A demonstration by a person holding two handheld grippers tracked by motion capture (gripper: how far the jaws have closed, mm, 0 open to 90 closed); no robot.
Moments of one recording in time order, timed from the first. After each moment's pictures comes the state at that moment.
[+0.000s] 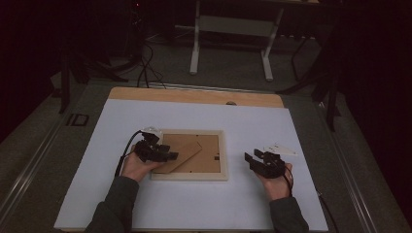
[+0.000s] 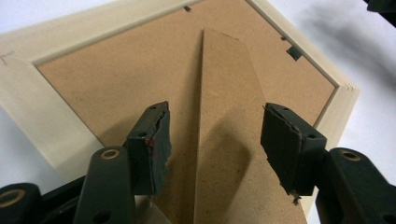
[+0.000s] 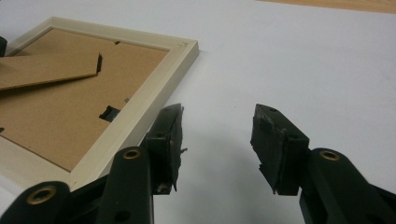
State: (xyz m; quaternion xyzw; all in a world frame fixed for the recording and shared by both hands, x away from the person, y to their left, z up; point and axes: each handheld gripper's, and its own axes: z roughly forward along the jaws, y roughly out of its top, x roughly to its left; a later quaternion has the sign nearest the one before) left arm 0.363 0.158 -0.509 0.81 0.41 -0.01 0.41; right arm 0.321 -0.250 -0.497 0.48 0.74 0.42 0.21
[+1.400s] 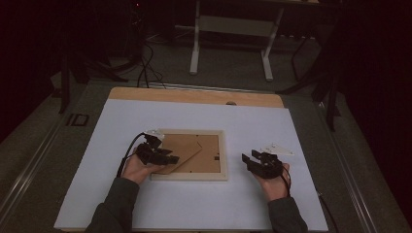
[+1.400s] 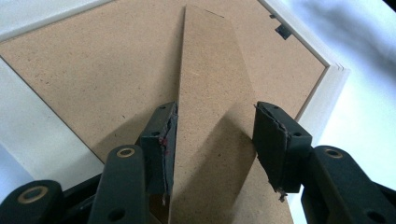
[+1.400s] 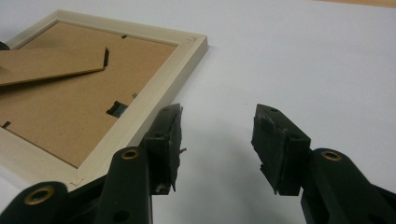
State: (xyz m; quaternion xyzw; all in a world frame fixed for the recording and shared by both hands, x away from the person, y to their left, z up) left arm 0.358 0.153 -0.510 0.83 0.40 -0.02 0.39; right arm 0.321 -0.244 -0.500 0.47 0.75 0.42 0.20
